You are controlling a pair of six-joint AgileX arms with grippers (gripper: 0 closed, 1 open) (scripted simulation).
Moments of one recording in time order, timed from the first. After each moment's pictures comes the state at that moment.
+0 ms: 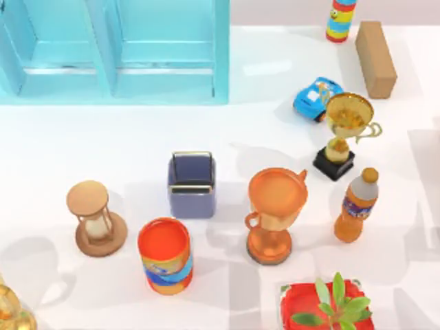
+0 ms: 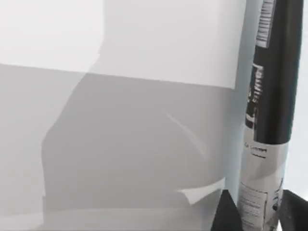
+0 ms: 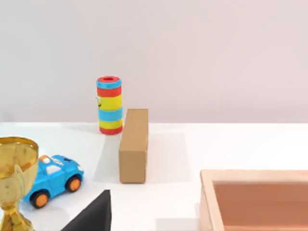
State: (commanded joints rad) left arm 0.65 2.12 1.30 -0.41 0.48 -0.60; right arm 0.00 0.00 0.00 0.00 0.00 0.00
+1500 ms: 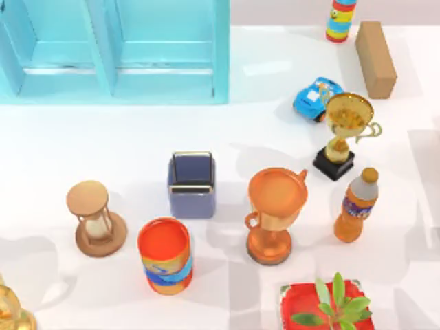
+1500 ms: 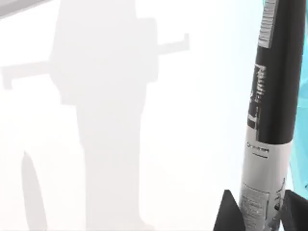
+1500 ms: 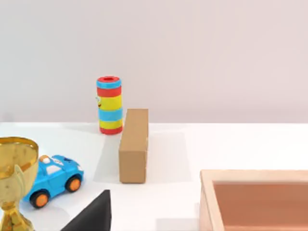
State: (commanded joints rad) left arm 1.05 1.50 1.32 -1.07 0.62 -0.28; right arm 0.00 0.00 0.00 0.00 0.00 0.00
